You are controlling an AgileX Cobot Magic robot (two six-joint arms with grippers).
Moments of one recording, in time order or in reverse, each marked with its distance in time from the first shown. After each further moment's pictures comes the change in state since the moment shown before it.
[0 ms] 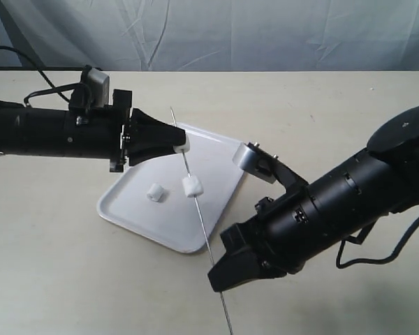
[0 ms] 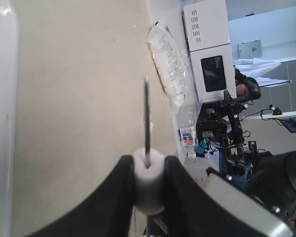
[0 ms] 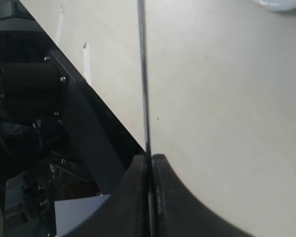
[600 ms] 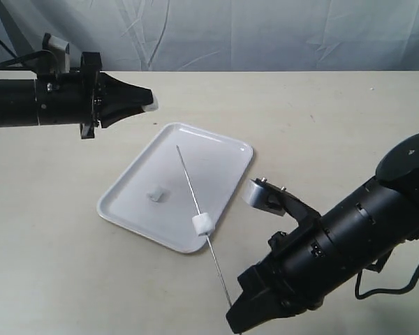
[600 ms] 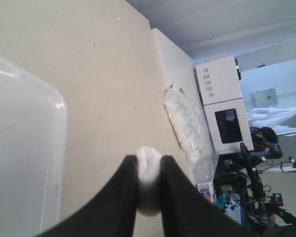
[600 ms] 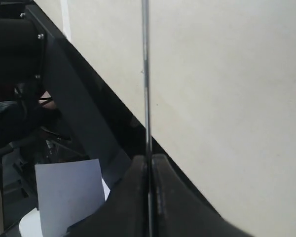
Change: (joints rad) left arm 0.130 0.000 -0.086 -0.019 -0.062 -0.018; right arm 0.000 -0.009 0.087 -0.040 0.021 -0.028
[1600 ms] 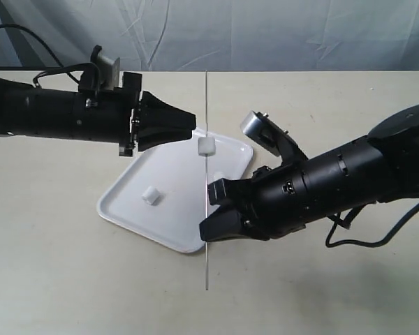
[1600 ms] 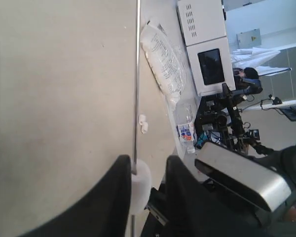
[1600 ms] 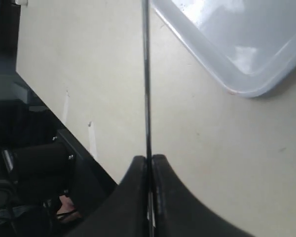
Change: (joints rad) left arm -0.163 0.000 0.000 0.054 0.057 -0.035; right arm 0.000 0.000 -0.109 0.214 -0.196 0.031
